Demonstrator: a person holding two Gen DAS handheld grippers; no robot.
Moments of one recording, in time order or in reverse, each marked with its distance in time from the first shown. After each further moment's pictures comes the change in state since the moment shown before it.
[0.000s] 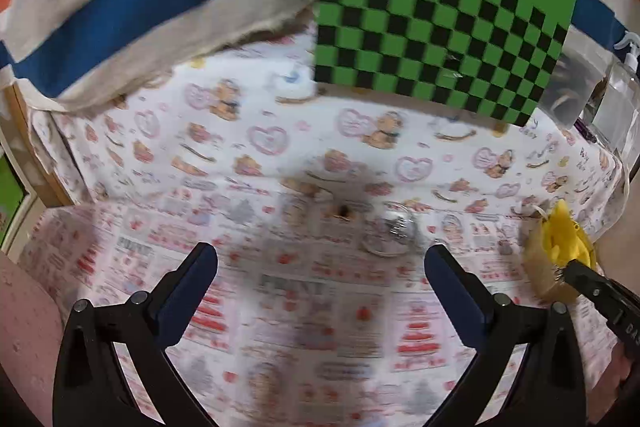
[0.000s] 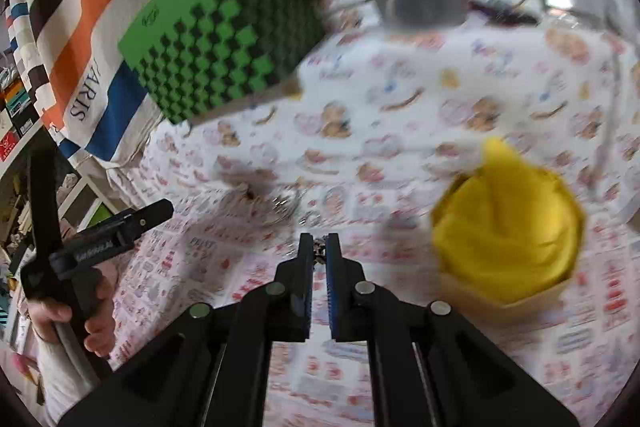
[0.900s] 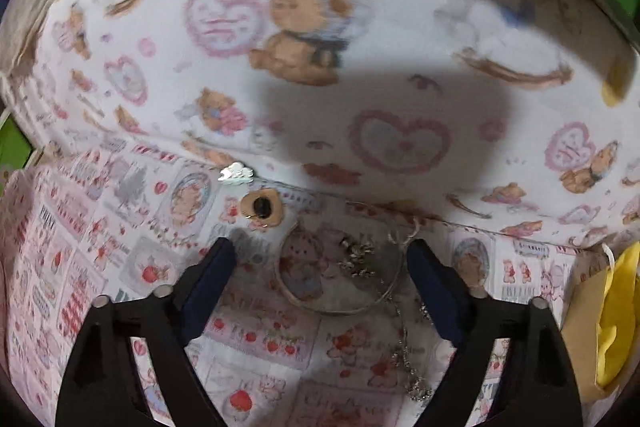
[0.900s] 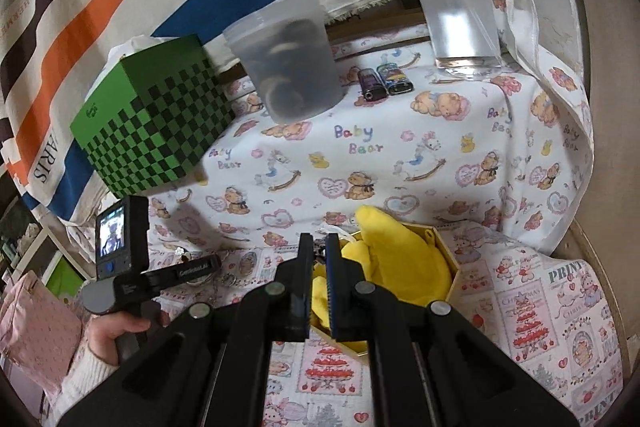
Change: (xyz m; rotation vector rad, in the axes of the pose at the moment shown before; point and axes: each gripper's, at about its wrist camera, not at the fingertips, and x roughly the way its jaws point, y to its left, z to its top) left arm 0.125 -0.071 0.003 -0.083 0.167 0.115; right arm -0.041 -0.055 0.018 0.069 -0.179 -0.171
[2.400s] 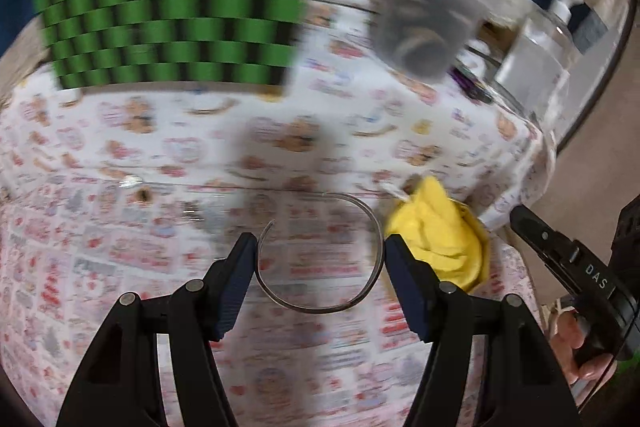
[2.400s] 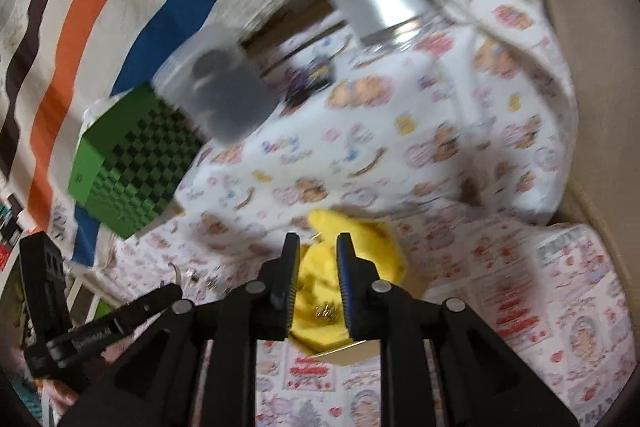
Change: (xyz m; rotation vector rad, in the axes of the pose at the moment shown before) left arm -0.124 -0.067 -0.038 0.178 -0.046 -0.378; right arm -0.006 -0.075 0.014 0.243 0.042 0.062
